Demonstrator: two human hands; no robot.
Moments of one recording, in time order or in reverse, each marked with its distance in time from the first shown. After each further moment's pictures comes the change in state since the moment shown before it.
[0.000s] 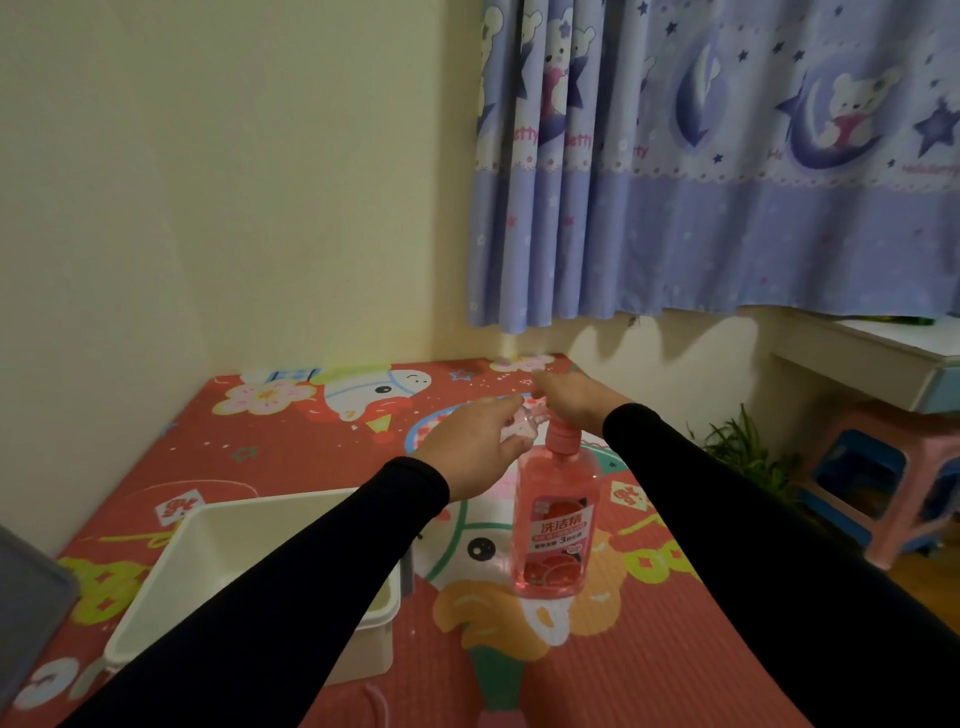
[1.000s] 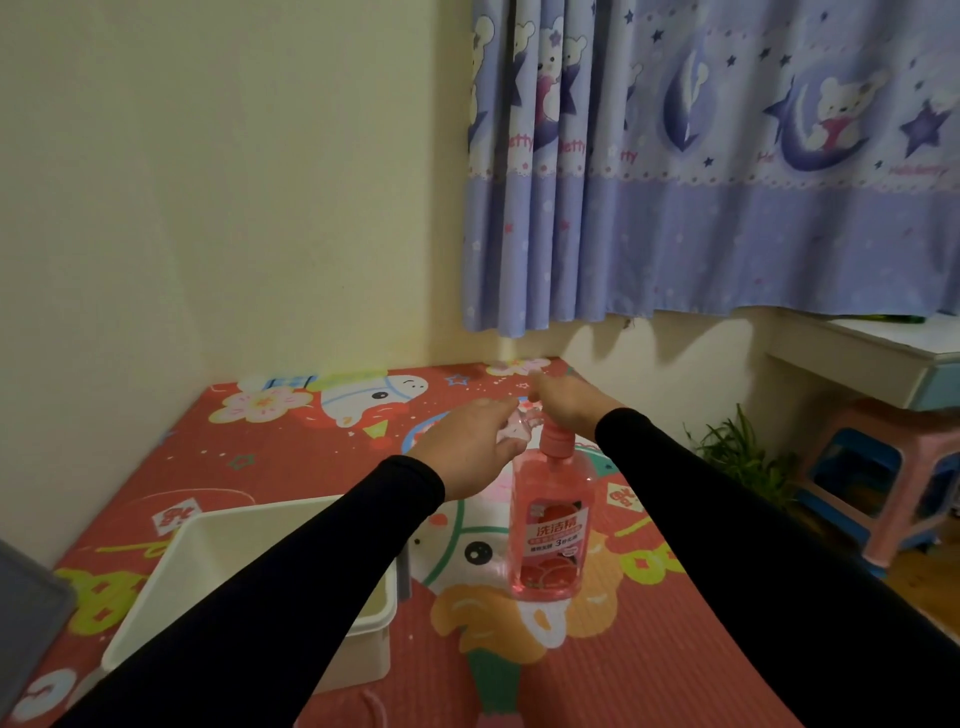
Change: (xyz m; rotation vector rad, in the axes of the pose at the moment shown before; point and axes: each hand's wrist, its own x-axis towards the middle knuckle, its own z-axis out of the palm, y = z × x) left_hand -0.001 0.006 -0.007 0.033 -0.040 0.012; right_hand -0.003 0.000 0.000 0.019 0.047 -0.009
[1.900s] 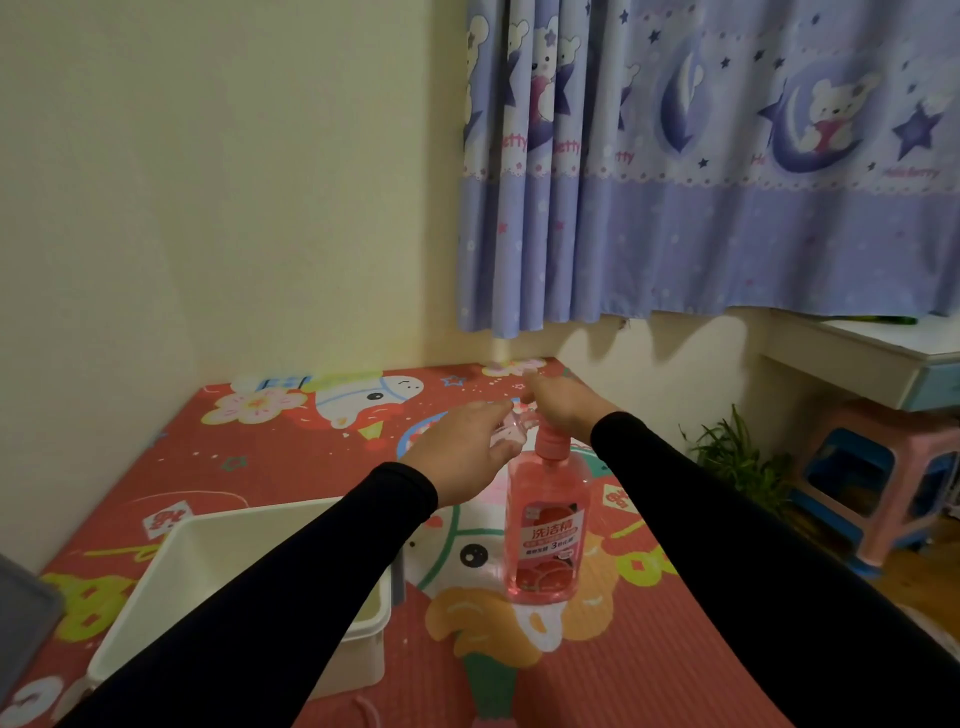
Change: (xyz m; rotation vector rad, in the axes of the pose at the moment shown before) left_hand -0.003 0.002 0.000 -0.018 0.025 0.007; right_hand 0.000 -0.002 0.002 -0.009 0.021 0.008
